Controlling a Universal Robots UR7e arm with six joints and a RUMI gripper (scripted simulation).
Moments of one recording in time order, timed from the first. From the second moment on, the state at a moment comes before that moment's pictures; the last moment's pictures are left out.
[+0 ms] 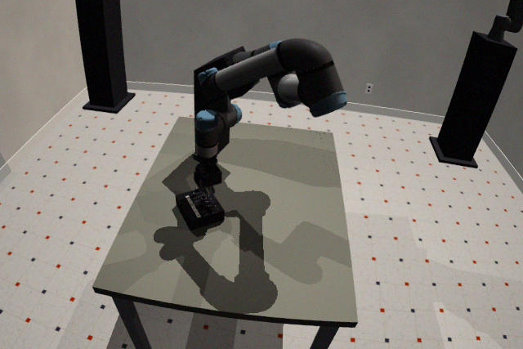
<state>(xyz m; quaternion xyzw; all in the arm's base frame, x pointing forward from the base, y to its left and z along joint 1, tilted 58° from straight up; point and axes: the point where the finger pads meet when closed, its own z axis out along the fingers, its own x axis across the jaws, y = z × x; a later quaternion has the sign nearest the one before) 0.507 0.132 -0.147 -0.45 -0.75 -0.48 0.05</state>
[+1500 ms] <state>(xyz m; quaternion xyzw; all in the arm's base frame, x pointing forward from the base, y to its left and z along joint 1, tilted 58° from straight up) 0.509 0.138 -0.151 -0.45 -0.75 -0.48 0.05</state>
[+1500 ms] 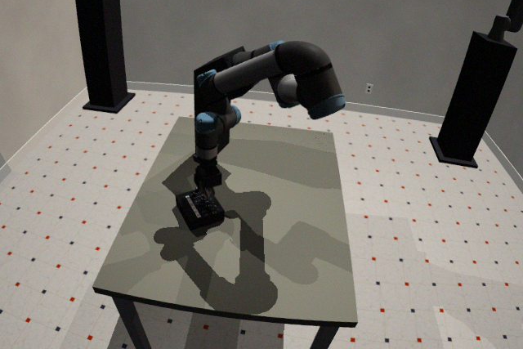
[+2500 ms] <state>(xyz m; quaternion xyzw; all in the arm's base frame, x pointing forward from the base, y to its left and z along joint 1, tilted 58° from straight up) 0.512 0.141 -0.153 -0.45 -0.75 -0.48 0.05</state>
